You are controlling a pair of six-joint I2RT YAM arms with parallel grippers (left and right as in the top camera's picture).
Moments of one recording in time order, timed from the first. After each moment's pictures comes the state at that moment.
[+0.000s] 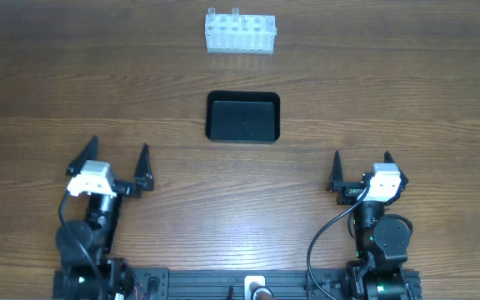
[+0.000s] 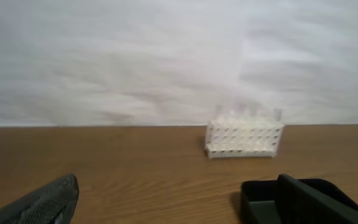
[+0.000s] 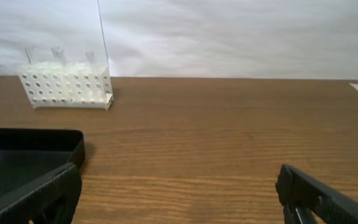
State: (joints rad) left arm 0.01 0.19 0.04 0.23 0.14 -0.07; right arm 0.07 0.02 0.01 -0.06 0.09 -0.01
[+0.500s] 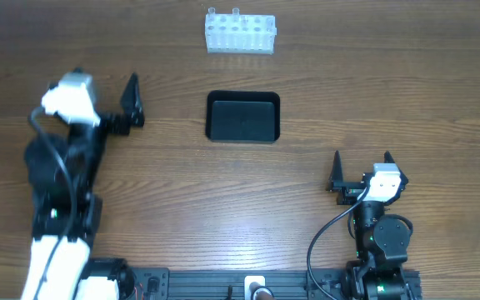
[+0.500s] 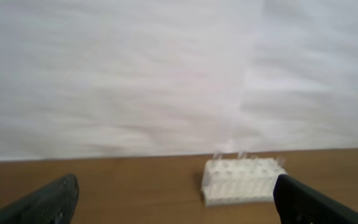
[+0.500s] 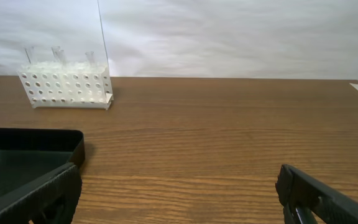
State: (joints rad) left arm -0.04 0.89 0.65 0.23 0.12 -0.07; right arm 0.07 0.02 0.01 -0.06 0.09 -0.01
